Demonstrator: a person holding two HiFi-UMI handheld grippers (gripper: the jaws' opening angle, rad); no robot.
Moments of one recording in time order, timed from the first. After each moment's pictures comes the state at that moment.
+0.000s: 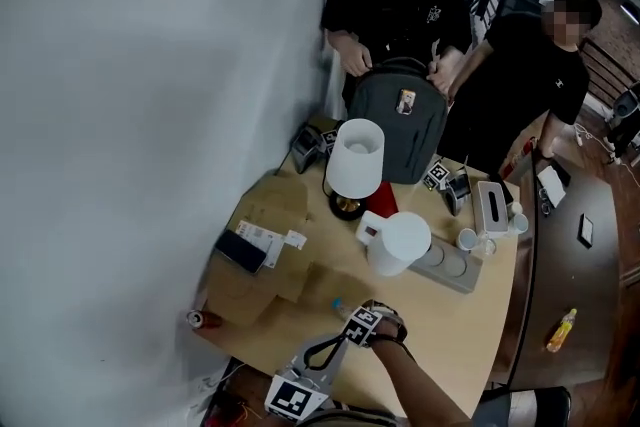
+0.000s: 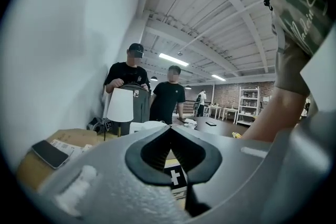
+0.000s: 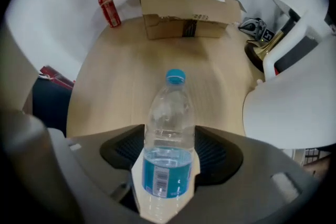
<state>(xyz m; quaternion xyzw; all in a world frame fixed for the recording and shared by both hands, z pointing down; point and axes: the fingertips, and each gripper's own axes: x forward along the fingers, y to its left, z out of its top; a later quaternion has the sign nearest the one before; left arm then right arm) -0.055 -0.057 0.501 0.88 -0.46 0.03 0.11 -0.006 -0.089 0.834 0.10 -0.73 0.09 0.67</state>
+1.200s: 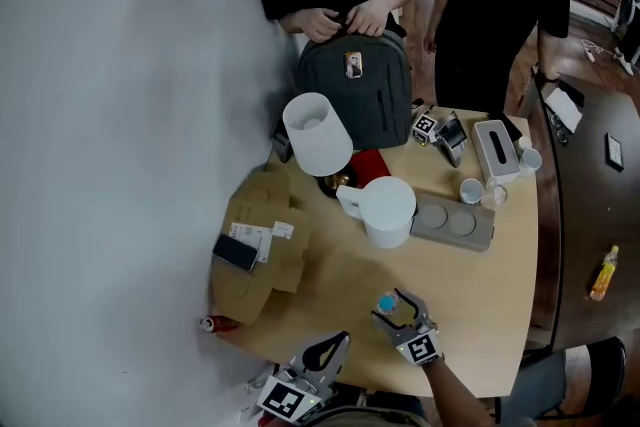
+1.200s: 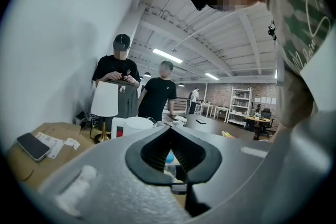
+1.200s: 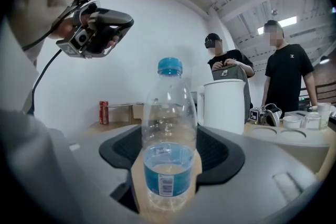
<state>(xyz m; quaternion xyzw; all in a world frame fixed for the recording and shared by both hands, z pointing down) -0.006 -0.042 0.499 0.90 -0.42 0.04 0.13 0.047 -0.085 0.707 0.34 -0.94 0.02 0.08</state>
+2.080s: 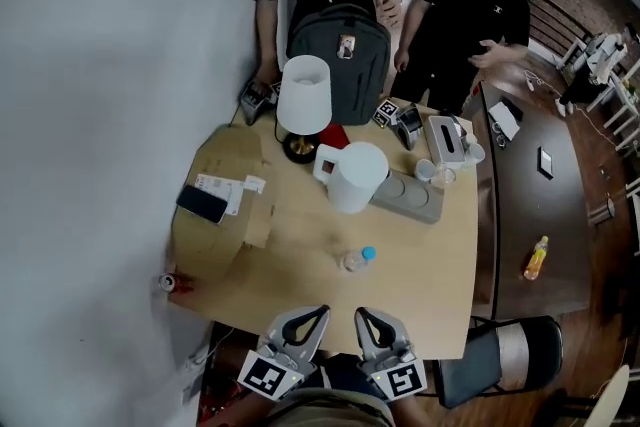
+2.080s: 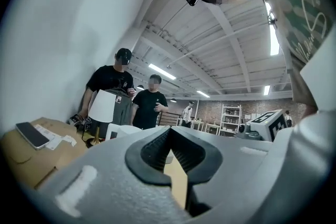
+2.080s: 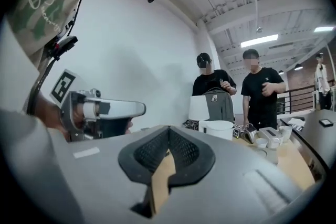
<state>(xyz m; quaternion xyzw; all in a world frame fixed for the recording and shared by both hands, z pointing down) -0.037 0.023 0.481 0.92 -0.38 -0.05 0.12 0.026 0.035 0.502 0.46 -0.89 0.05 0.04</state>
